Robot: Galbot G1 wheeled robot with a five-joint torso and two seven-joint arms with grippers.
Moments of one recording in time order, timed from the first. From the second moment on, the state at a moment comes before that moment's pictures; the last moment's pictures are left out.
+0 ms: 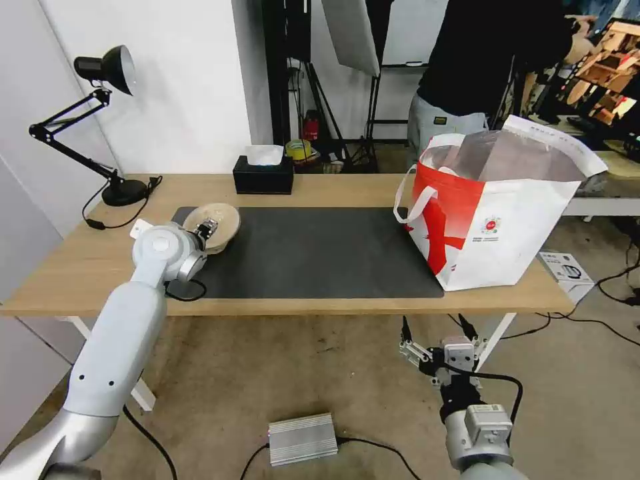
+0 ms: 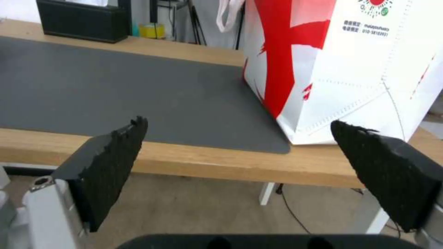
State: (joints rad) left arm 0.59 -1.10 -0.30 -1.61 -1.69 0.18 -1.06; right arm -1.56 0.86 0.05 2.34 0.26 -0.15 0.80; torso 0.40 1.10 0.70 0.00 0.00
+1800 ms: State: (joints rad) left arm 0.54 -0.96 -0.14 -1.87 -1.70 0.09 -0.68; right arm -1.56 0.86 0.05 2.34 0.26 -0.15 0.80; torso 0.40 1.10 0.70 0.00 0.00
